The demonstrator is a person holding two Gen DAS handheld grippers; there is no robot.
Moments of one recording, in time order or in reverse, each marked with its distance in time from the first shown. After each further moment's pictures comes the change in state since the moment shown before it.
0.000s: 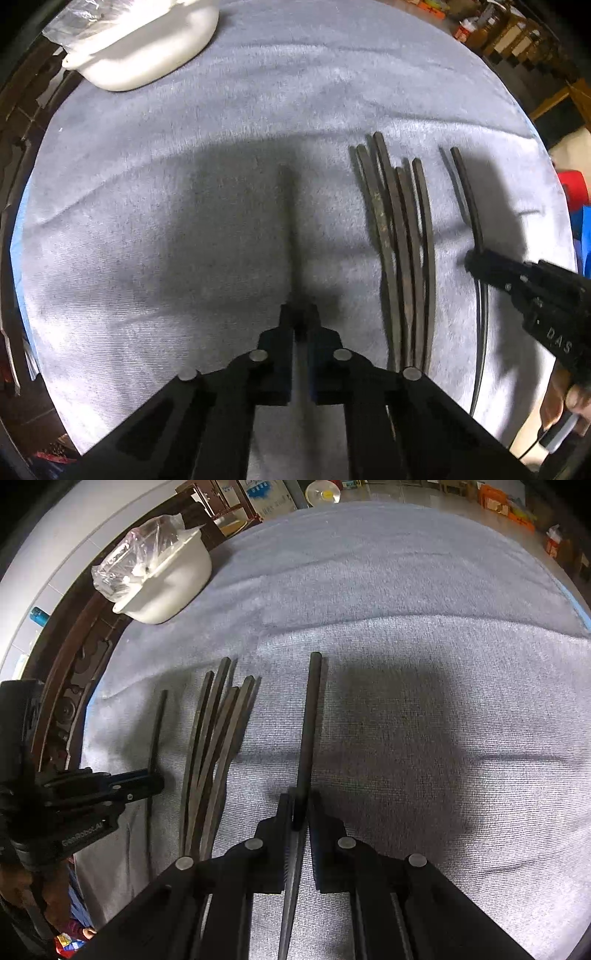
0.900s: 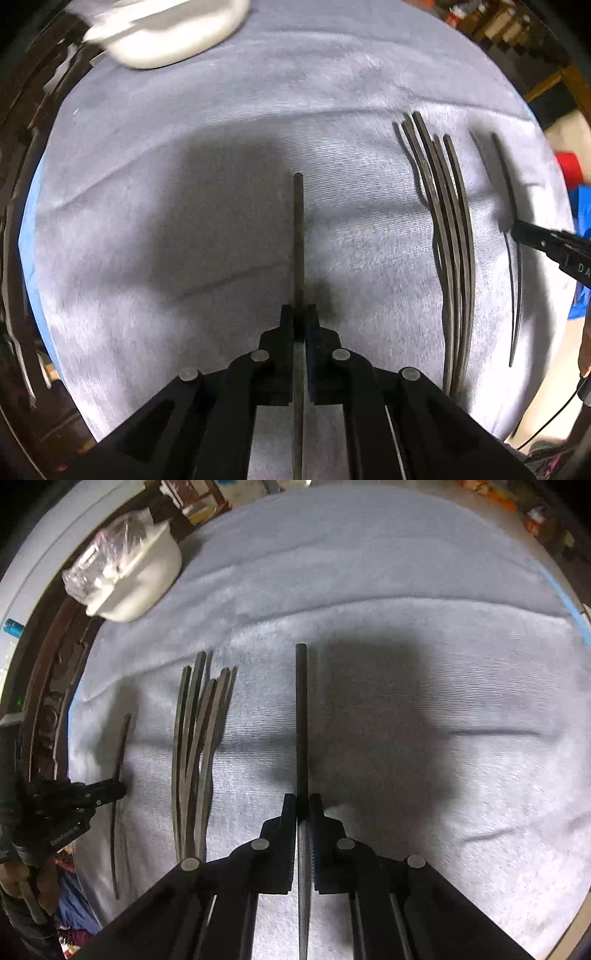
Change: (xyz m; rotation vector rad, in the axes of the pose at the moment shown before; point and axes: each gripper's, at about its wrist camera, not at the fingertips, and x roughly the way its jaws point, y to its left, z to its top) left arm -0.023 0.055 -0.027 0.026 0.010 -0.029; right arm -0.017 -0.001 0.002 0.094 0.051 -0.077
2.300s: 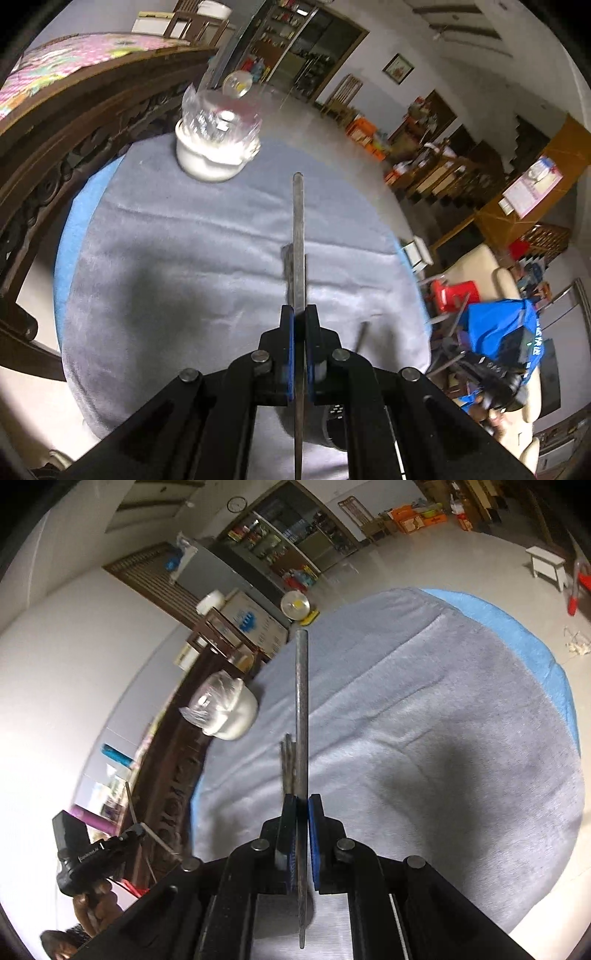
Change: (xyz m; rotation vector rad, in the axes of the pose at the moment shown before) left arm -0.176 0.027 -0.154 -0.206 -0.587 -0.399; right arm -0.171 -0.054 -0.177 0.286 -0.519 0.382
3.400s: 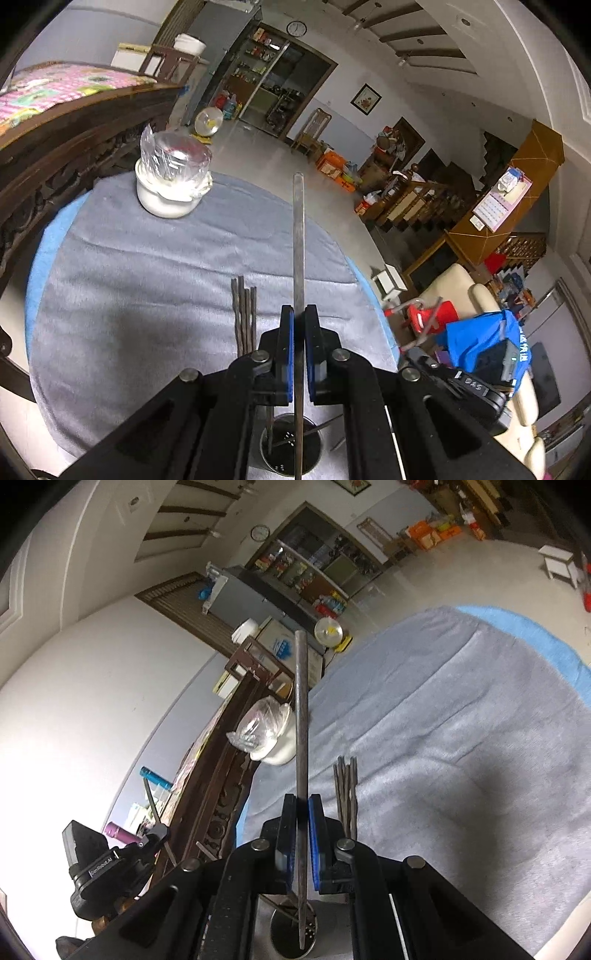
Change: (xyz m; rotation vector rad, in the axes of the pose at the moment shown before) left arm -0.001 -0.050 -0.012 0.051 -0.161 -0.082; right arm -0.013 0.024 -0.009 0.013 -0.151 0.127
